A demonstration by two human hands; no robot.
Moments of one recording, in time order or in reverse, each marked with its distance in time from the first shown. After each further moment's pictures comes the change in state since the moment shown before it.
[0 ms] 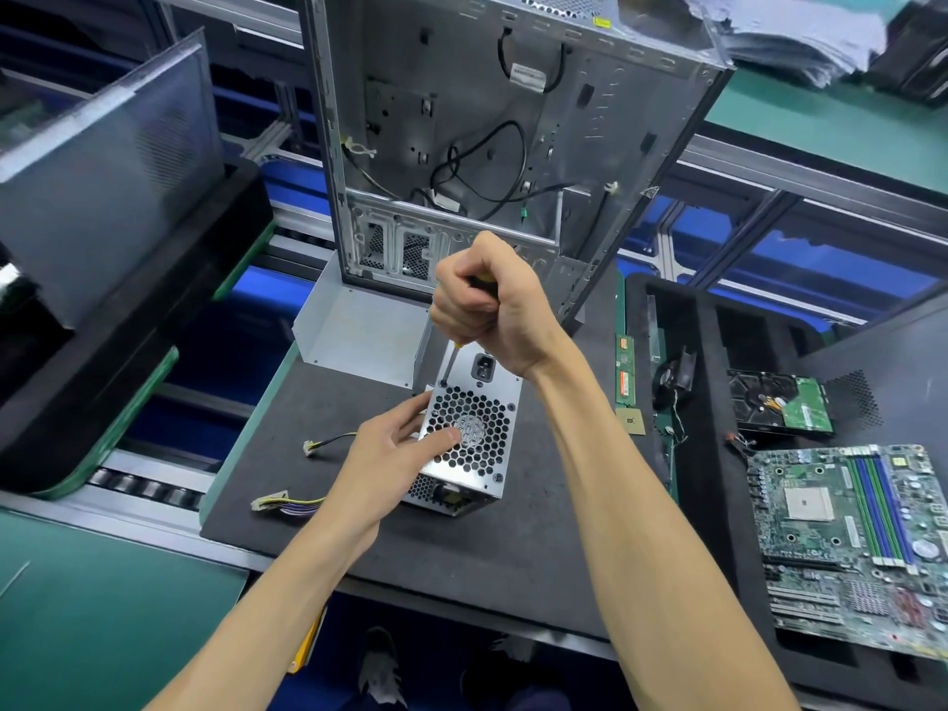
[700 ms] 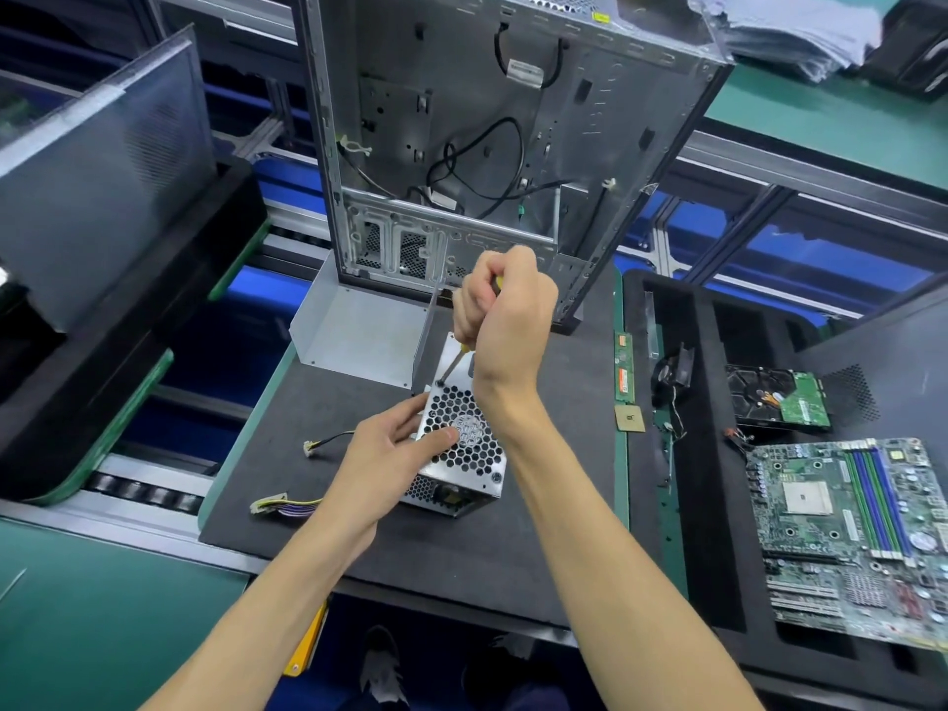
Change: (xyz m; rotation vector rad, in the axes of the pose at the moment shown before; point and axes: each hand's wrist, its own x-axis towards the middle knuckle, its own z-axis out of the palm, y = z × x) left_hand 0.003 0.000 -0.003 0.021 -0.005 -0.001; right_hand -0.007 0.019 0.033 0.073 0.687 -0.266
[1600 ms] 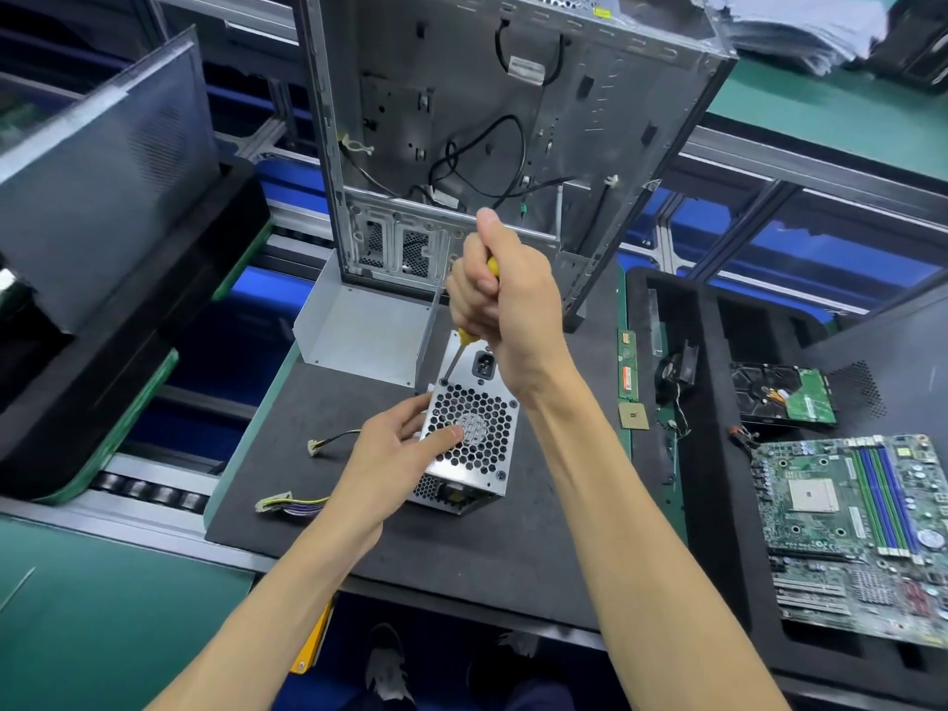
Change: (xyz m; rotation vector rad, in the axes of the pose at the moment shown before) left_hand 0.001 -0.003 0.000 0.018 -0.002 0.005; right_hand 0.016 -0.014 -0.014 -0.037 -0.260 0.168
